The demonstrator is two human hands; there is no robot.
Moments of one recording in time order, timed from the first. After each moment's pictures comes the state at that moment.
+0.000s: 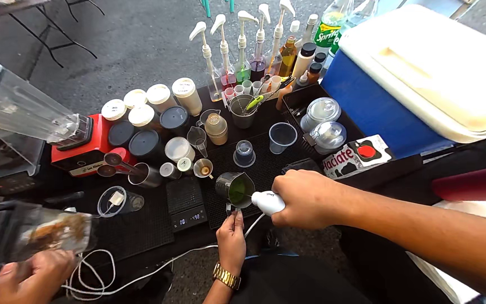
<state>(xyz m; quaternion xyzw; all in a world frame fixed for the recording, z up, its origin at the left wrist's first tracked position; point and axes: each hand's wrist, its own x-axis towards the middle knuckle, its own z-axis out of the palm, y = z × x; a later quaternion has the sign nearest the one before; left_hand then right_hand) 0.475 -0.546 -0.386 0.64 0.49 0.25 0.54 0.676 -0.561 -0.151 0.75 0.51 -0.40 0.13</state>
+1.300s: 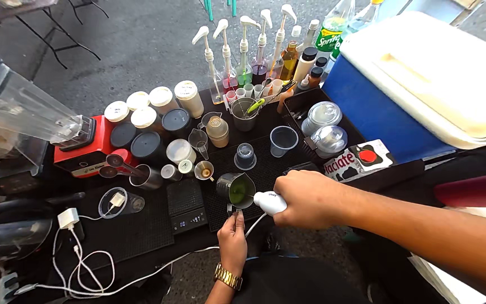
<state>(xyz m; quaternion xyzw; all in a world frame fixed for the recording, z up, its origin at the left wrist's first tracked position) 0.482 -0.544 -0.386 0.65 0.49 0.25 0.53 0.681 -0.558 -0.149 0.75 0.52 -0.39 0.13</state>
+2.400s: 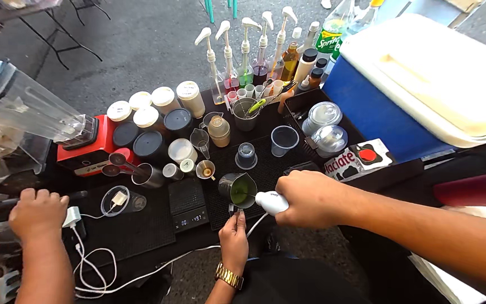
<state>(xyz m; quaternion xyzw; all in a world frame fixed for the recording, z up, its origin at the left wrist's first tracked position) 0.479 -0.546 -0.385 0.65 0.49 0.25 0.53 0.676 -0.562 -0.149 0.75 0.52 -0.38 0.14</state>
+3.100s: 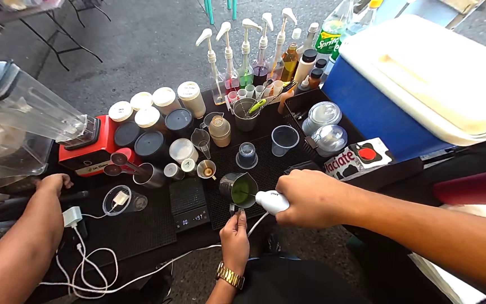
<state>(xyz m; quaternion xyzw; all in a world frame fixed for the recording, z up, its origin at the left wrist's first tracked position) 0.476 -0.546 -0.384 0.65 0.48 0.25 0.53 0.670 -0.563 -0.146 0.76 0.51 -0.38 0.13</state>
